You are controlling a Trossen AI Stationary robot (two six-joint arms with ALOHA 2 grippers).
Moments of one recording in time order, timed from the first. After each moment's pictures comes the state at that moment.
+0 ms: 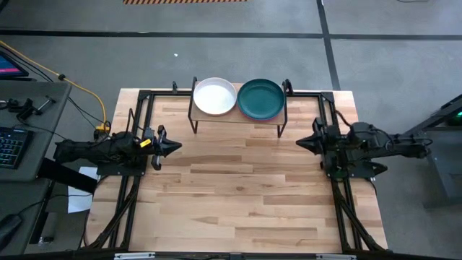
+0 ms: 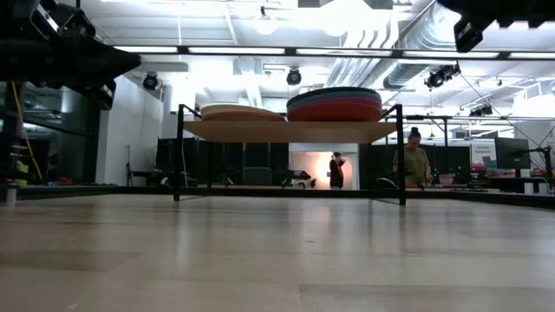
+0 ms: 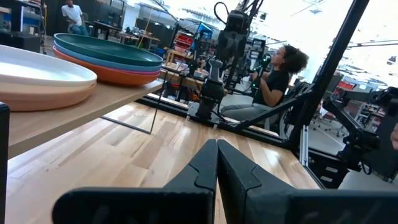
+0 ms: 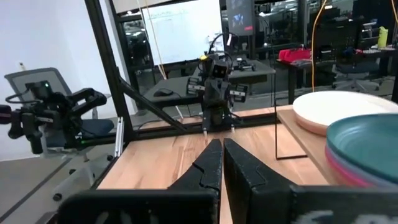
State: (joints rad) left arm -0.02 0.01 0.01 0.07 -0.11 -0.28; right arm 0.07 0.27 0.41 -0.10 0.03 0.13
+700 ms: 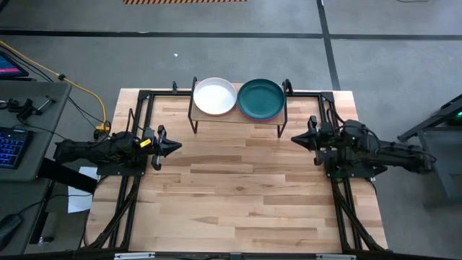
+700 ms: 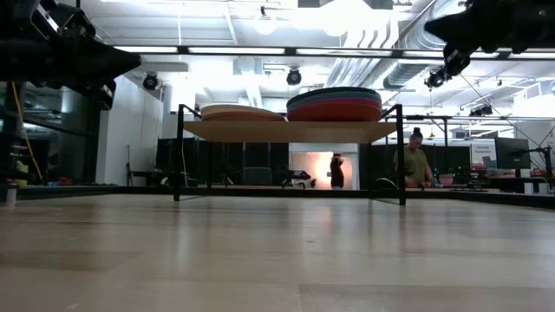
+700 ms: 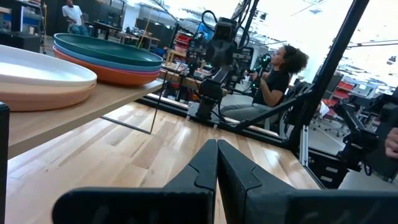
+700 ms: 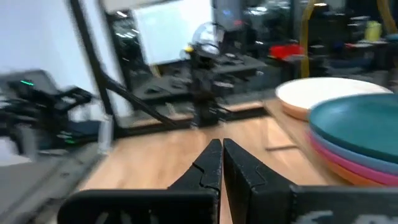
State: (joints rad) left arm -0.02 0.01 0.01 0.07 -0.11 -0.28; right arm -0.20 0.27 0.28 0.02 -0.20 0.15
